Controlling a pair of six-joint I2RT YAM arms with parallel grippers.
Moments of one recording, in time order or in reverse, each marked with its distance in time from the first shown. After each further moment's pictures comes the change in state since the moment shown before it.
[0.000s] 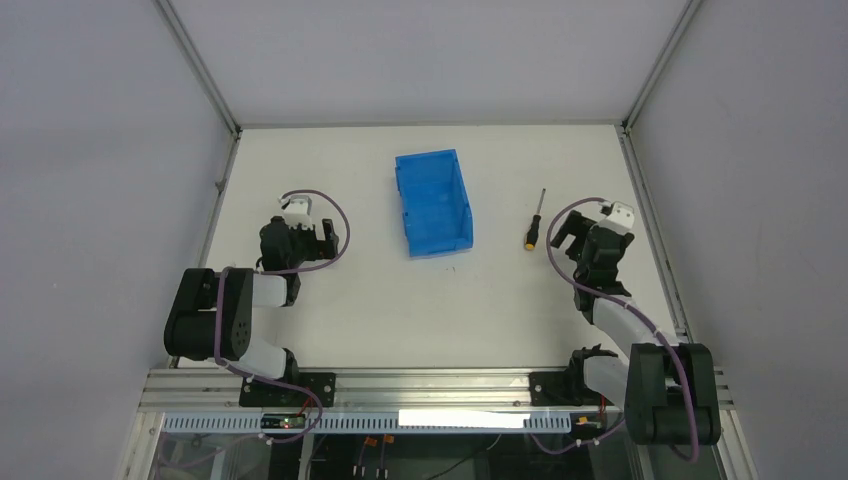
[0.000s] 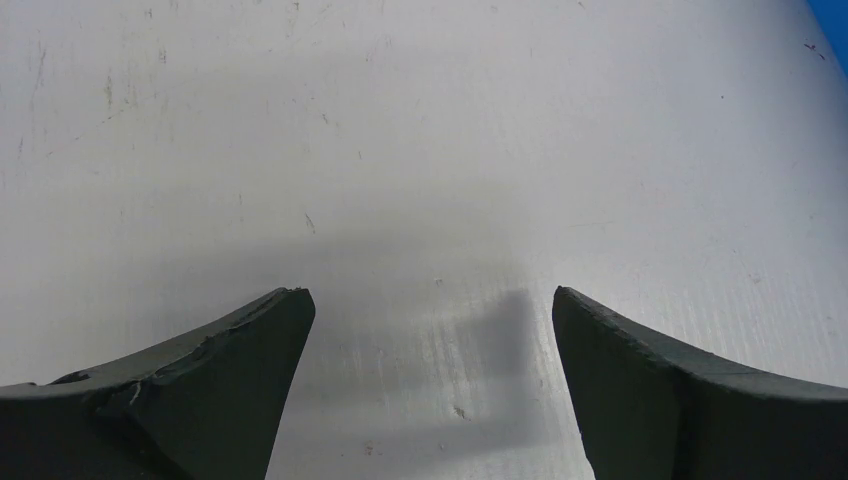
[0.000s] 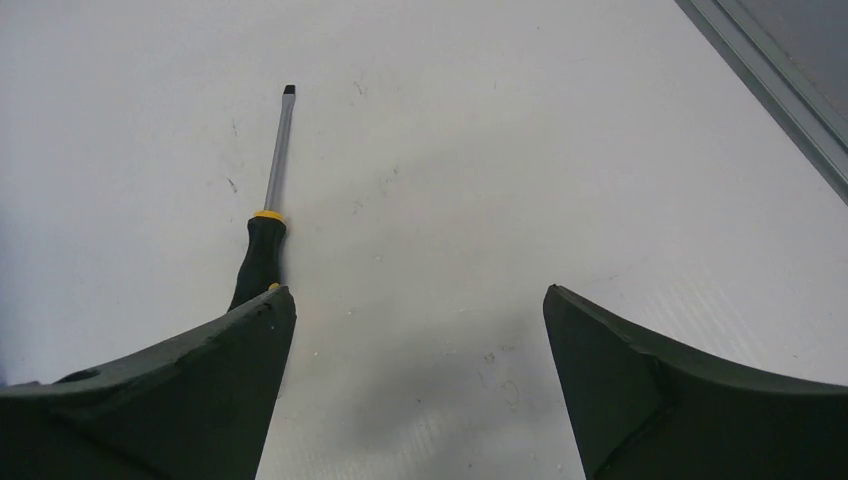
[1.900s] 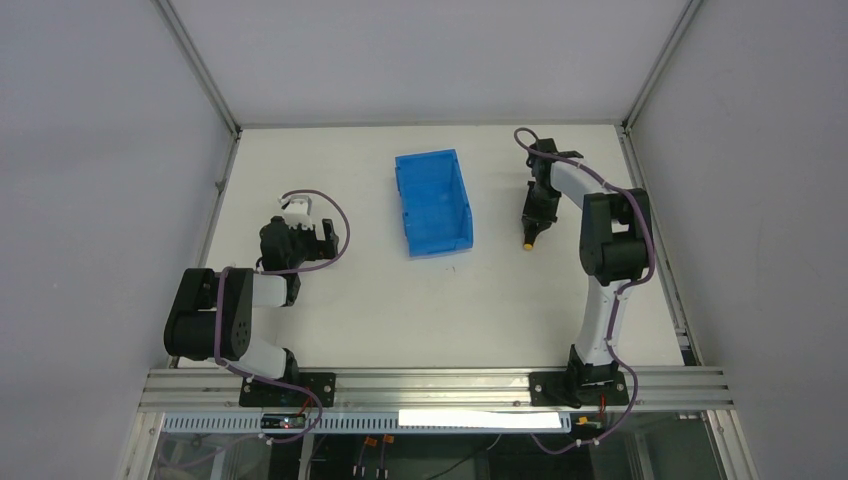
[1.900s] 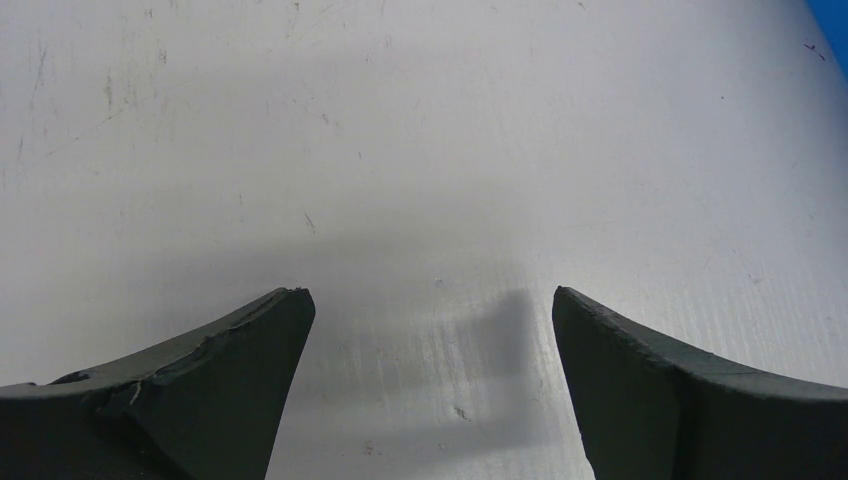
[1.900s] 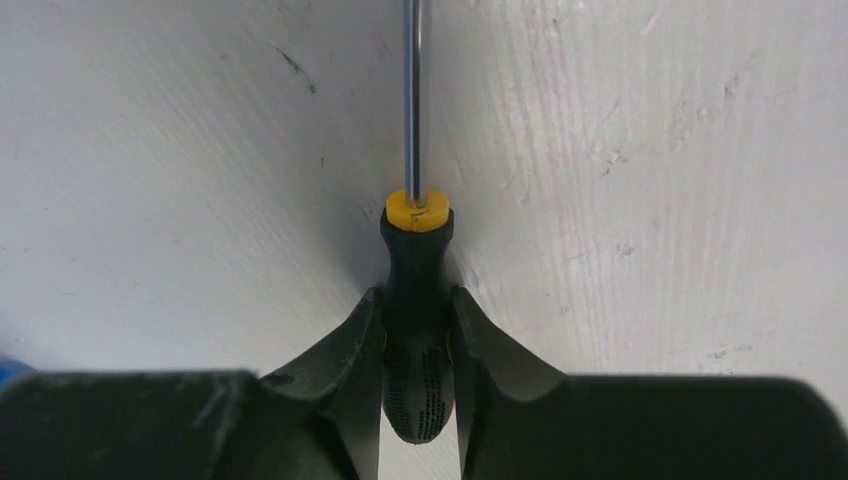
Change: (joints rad) left arm 0.000 0.000 0.000 0.000 0.000 0.000; right arm 0.146 0.962 1.201 -1.270 -0.143 0.146
